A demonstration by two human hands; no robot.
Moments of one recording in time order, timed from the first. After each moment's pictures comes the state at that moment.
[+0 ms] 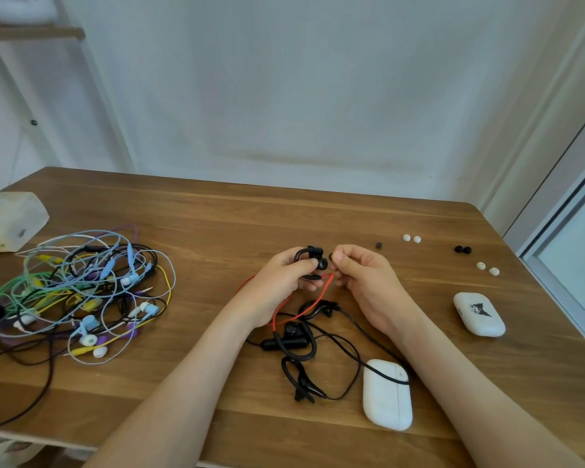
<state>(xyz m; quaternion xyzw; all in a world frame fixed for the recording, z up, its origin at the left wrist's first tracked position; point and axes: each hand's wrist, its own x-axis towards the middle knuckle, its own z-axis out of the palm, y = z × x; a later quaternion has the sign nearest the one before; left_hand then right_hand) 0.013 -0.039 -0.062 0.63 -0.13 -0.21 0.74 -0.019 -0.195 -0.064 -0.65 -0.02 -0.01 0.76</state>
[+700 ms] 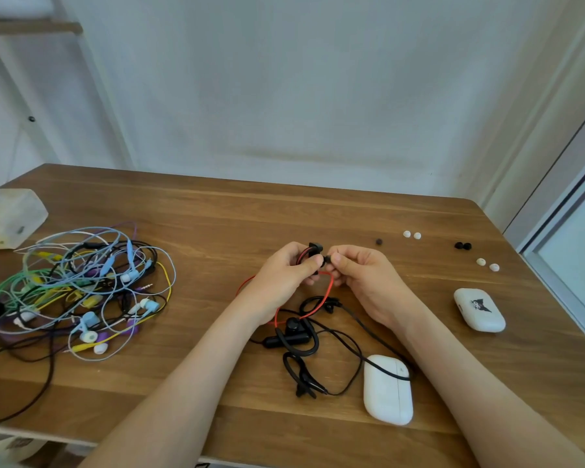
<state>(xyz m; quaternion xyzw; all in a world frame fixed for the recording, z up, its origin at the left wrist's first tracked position) 0.013 -0.042 -0.068 0.71 -0.12 -0.15 0.68 -0.017 -0.197 -0.062 -0.67 -0.04 0.03 0.74</state>
